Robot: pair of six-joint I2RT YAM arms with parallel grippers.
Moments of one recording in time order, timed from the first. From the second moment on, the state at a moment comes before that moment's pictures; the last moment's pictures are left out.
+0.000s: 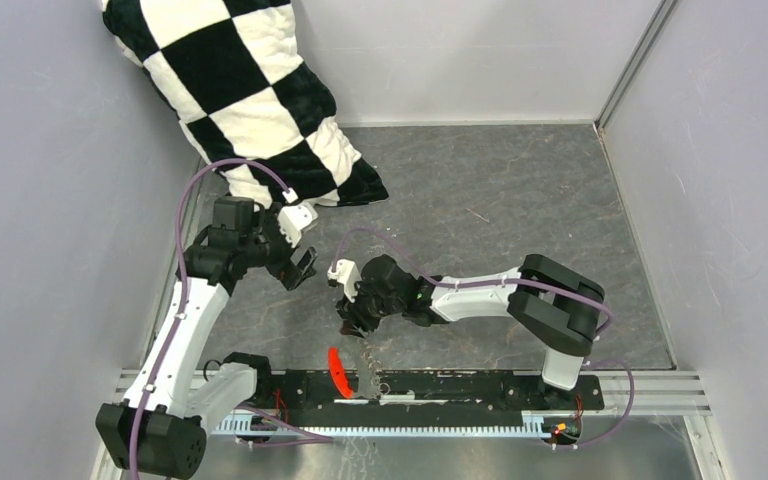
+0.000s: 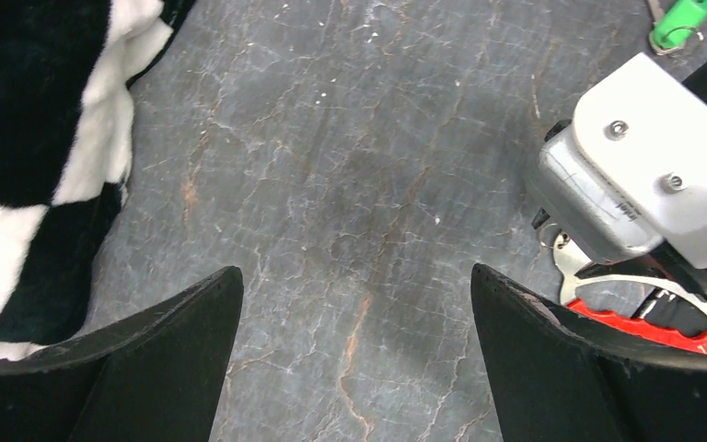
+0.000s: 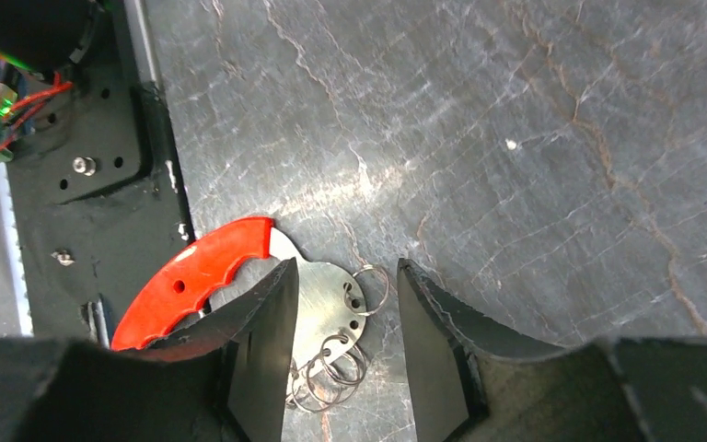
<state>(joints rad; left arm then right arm) -0.15 0.95 0.91 -0.80 0.51 0.63 1.12 1.79 0.93 0.25 -0.31 0.10</state>
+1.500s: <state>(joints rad) -0.13 0.88 1.08 -1.36 0.96 1.13 1.14 1.19 0.69 0.48 -0.45 -0.17</state>
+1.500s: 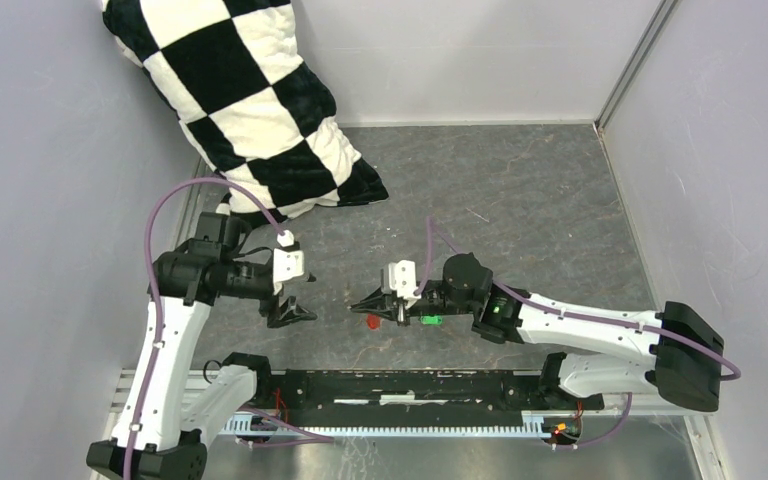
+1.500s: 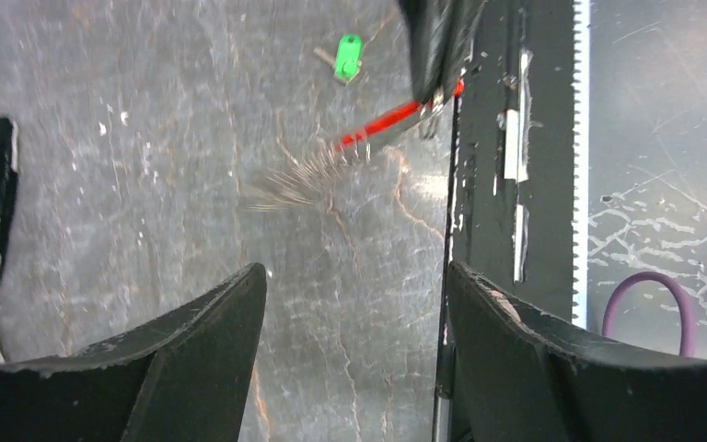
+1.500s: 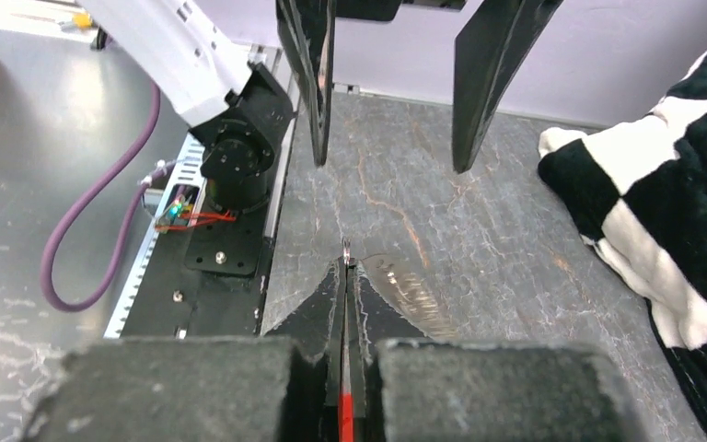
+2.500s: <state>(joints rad) -0.14 0.71 1.04 -1.19 1.18 0.92 1.28 1.31 1.07 0.06 -0.30 -0.35</state>
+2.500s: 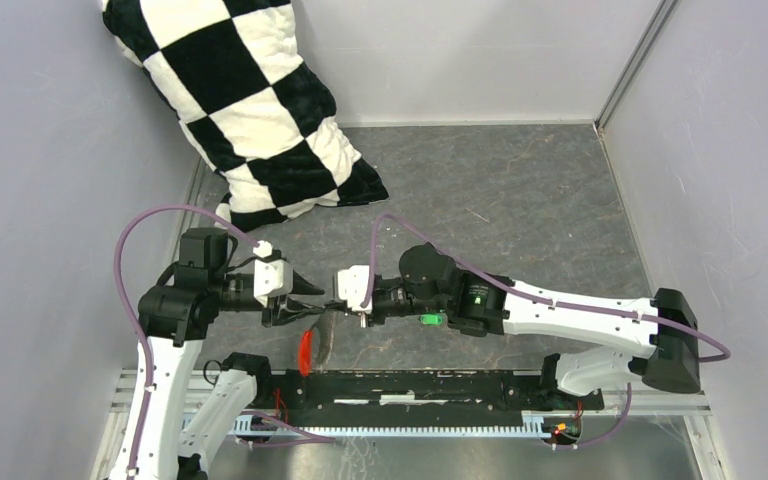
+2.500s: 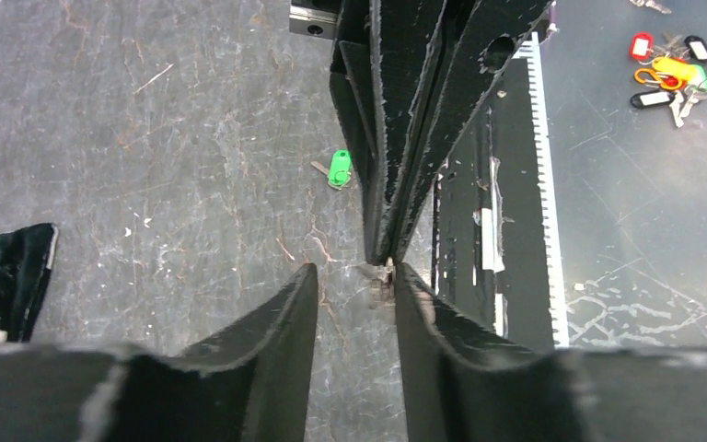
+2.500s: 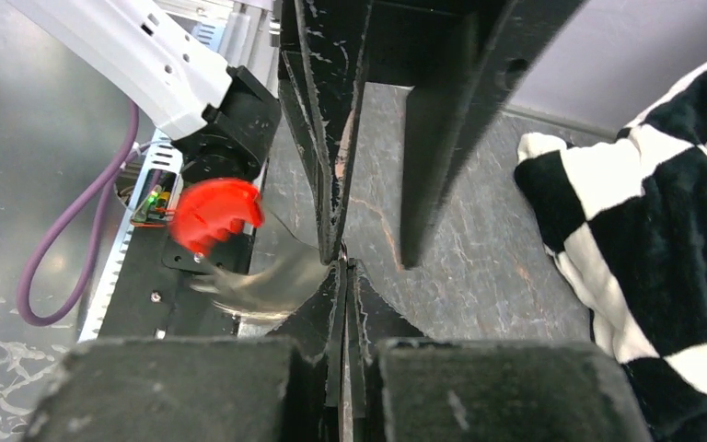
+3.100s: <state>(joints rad) -0.14 0.71 1.03 -1.24 1.18 0.93 1.30 1.37 1.21 -0.15 -0.20 -0.32</state>
